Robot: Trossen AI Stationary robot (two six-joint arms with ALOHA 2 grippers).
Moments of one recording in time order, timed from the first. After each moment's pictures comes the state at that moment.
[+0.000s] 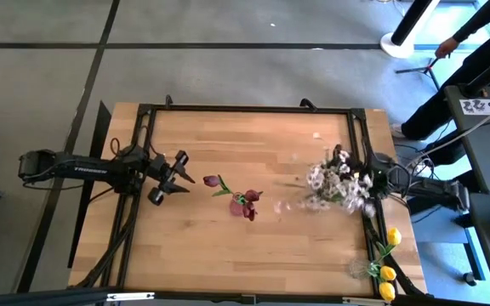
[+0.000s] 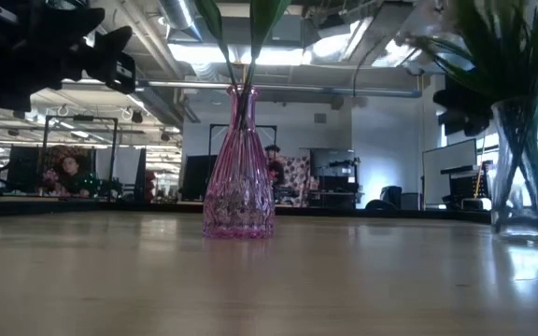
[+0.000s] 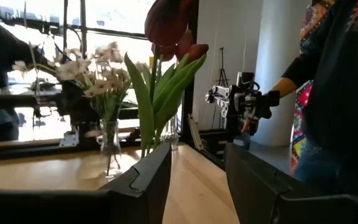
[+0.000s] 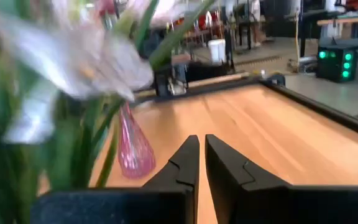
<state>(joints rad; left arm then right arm) 0.22 0.76 0.01 0.95 0.61 -0.15 -0.22 0.05 0.01 0.06 -0.15 0.15</state>
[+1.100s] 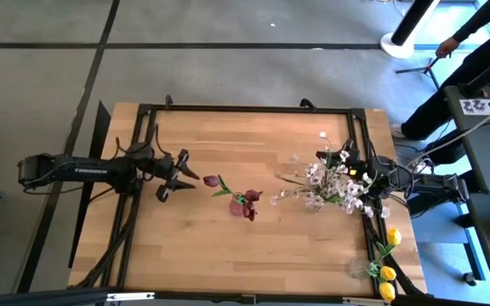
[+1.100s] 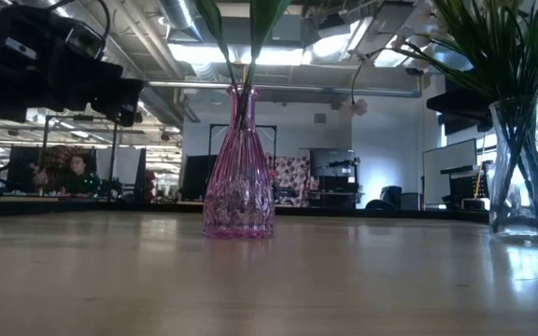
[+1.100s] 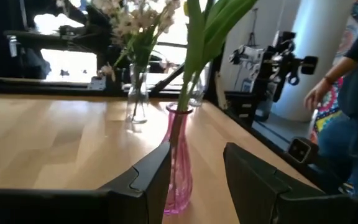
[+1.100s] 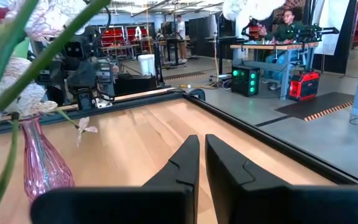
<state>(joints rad) 0.32 0.76 0.01 0.72 0.62 -0.10 -0.08 0.06 0.01 0.07 0.32 0.05</state>
